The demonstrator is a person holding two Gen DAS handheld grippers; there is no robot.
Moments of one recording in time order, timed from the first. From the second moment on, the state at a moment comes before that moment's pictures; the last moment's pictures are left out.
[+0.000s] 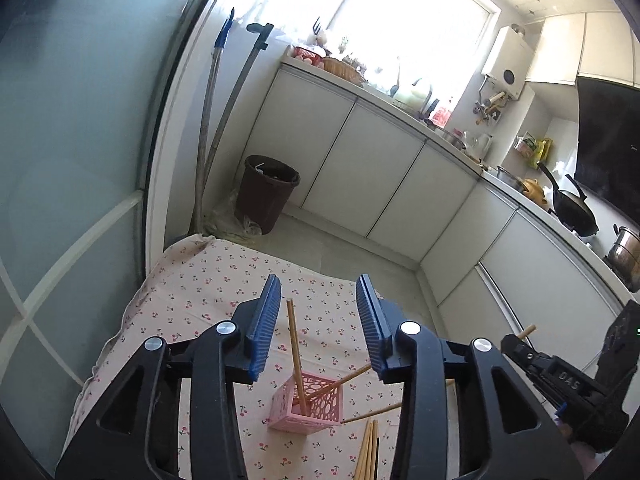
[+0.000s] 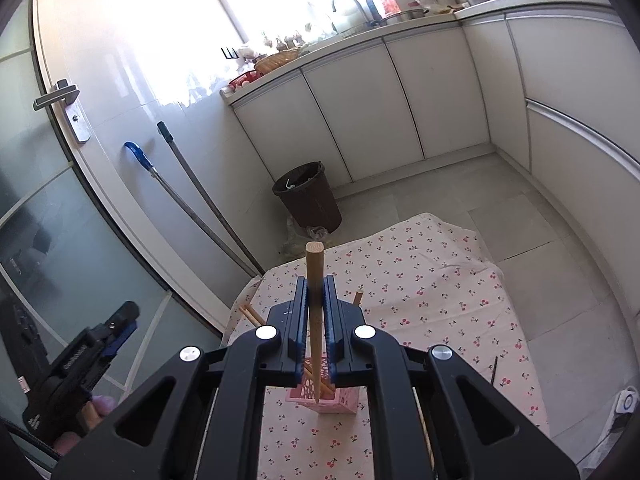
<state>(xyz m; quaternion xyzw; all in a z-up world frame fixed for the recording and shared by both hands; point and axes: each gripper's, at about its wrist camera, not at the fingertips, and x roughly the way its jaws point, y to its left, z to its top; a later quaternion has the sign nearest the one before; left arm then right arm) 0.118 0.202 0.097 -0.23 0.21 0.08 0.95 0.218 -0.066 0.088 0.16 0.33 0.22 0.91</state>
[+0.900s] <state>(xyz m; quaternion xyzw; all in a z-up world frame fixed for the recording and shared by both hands) 0.137 0.163 0.073 -0.17 0.29 0.06 0.94 0.210 -0.026 0.048 0.09 0.37 0.21 0.90</state>
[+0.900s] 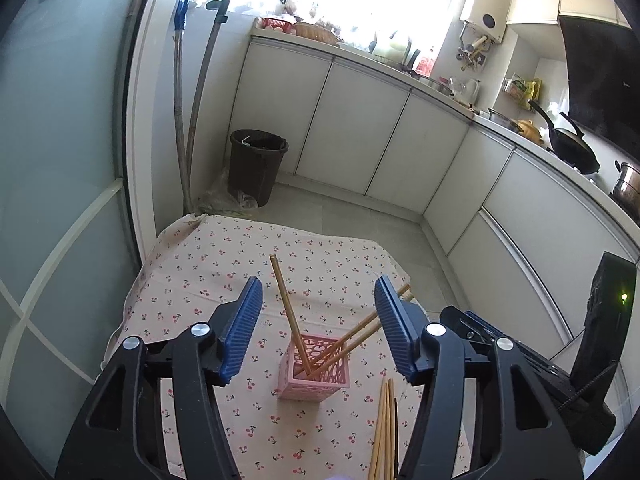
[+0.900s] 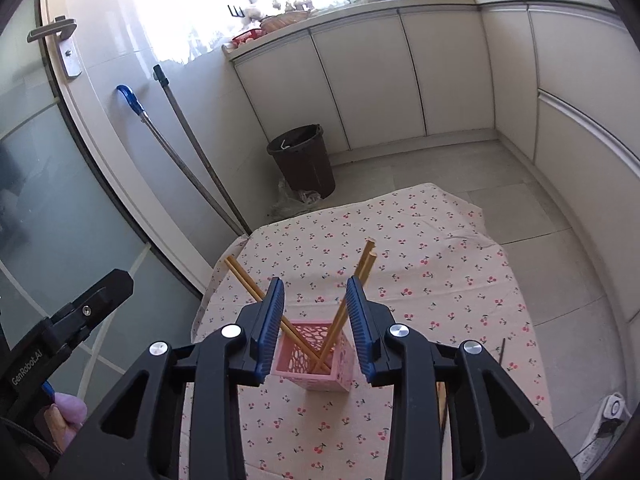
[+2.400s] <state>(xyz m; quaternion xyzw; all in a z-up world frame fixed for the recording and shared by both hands) 0.152 0.048 -0.122 -0.06 0.56 0.00 0.83 0.126 -0.253 -0.034 0.24 0.52 0.04 0.82</state>
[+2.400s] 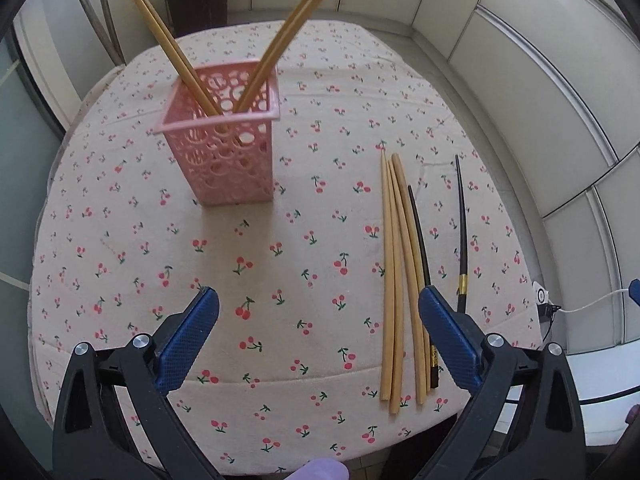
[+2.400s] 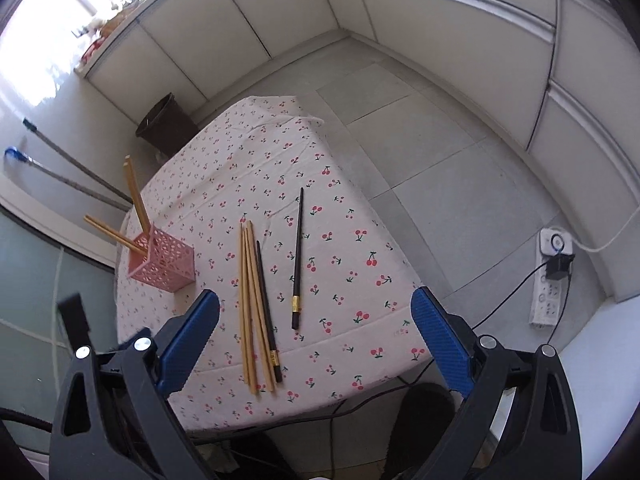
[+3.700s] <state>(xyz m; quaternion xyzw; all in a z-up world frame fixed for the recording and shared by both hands) 0.303 -0.016 -0.181 -0.04 0.57 0.04 0.82 0.139 -0.282 -0.045 0.37 0.52 0.10 0.76</state>
